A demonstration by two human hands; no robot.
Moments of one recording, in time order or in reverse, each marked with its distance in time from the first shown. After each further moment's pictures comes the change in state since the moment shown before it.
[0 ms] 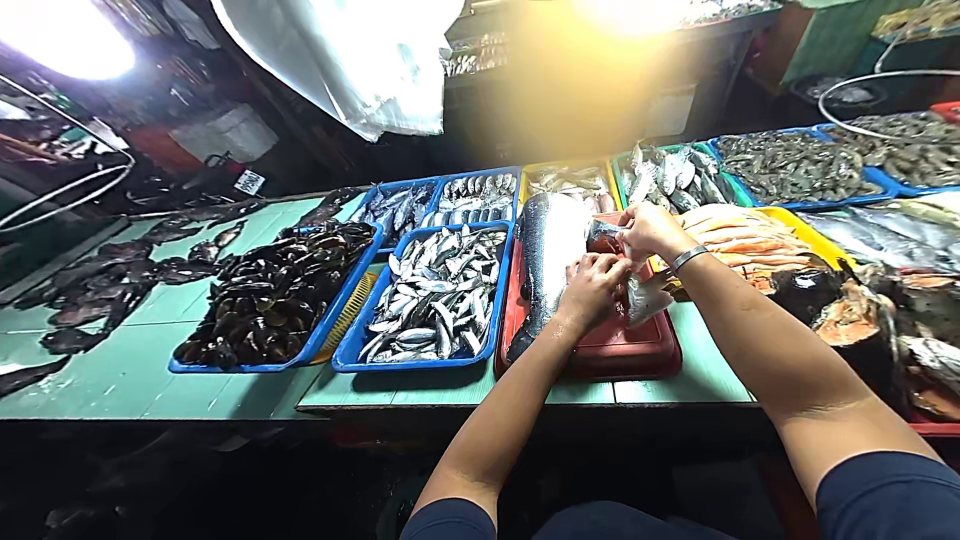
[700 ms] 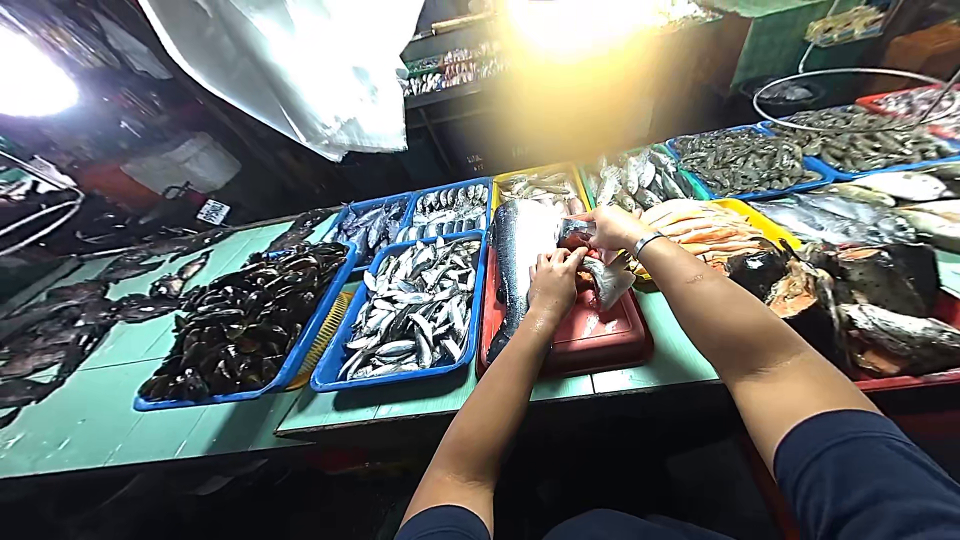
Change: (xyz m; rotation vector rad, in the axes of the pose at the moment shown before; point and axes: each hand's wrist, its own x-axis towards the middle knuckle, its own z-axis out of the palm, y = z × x) left_hand 0.008 0.004 -0.008 0.084 -0.080 -0.260; right_hand 0.001 0.008 -0.003 -0.215 -0.054 -0.110
